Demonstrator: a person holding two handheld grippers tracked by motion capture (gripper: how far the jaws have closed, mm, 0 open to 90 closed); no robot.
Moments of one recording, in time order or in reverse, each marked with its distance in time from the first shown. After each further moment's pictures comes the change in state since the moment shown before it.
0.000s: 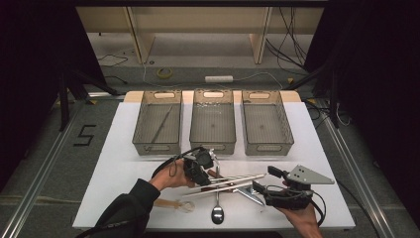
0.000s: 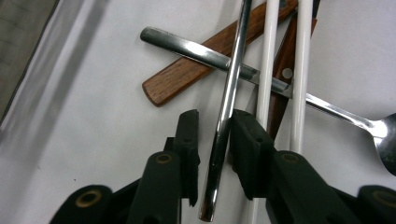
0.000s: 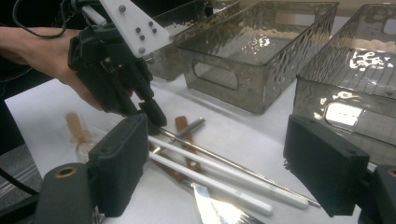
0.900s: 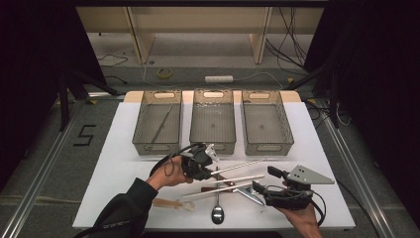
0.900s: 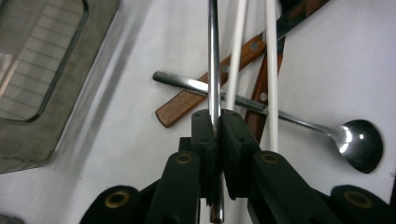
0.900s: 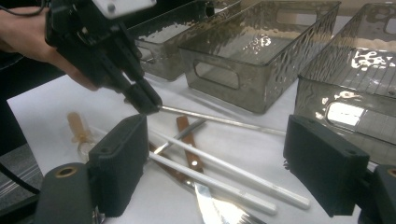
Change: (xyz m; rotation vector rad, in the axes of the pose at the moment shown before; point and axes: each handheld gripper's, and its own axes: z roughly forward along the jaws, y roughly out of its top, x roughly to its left) left arm -0.007 0.002 -0.033 -0.119 0.034 0.075; right arm 0.000 0.000 0.000 0.000 0.005 0.003
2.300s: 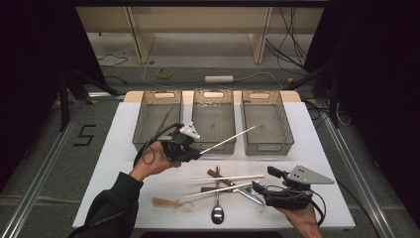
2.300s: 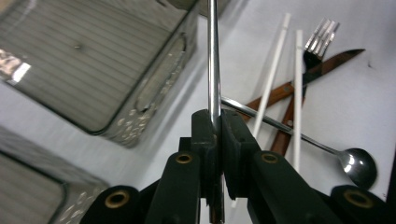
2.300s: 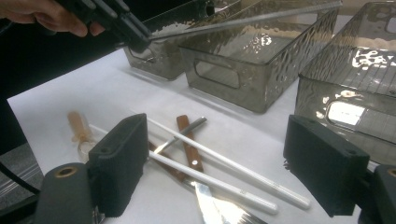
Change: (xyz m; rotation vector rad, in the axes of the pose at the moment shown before) left arm 0.032 -0.015 -0.061 -0.183 0.092 -0.131; right arm 0.000 0.000 0.000 0.003 0.001 0.000
